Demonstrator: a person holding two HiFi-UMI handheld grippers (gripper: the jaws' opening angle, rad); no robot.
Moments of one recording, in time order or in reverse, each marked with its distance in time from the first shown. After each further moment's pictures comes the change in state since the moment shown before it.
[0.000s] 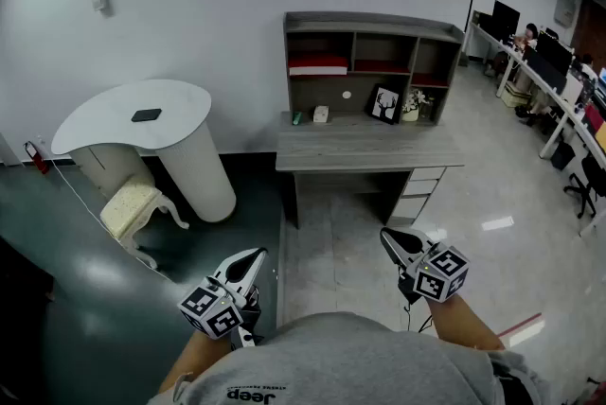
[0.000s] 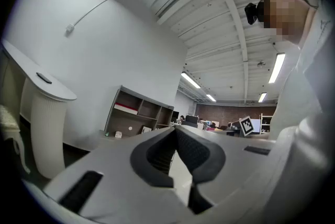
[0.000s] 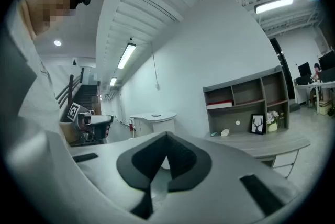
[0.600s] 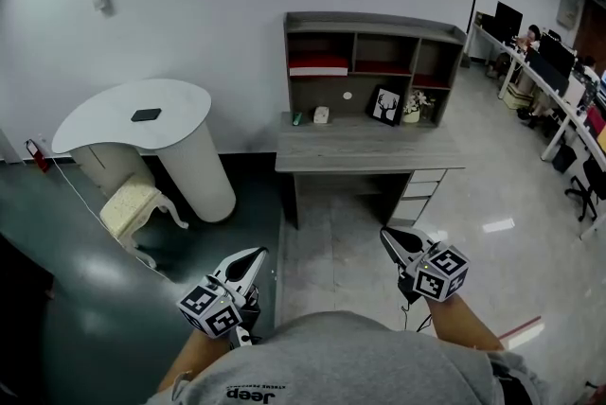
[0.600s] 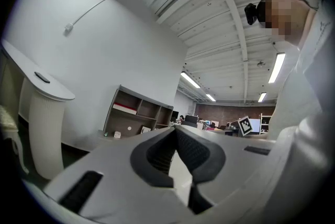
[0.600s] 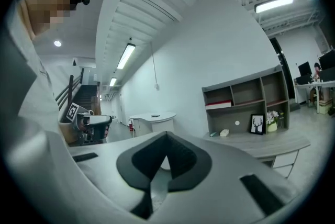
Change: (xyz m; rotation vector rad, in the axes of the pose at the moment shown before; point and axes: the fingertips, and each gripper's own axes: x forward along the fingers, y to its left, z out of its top) left arm 0.011 0.000 -0.001 0.011 0.007 0.000; right arm 0.001 -0.014 0.003 0.008 0.000 -0.002
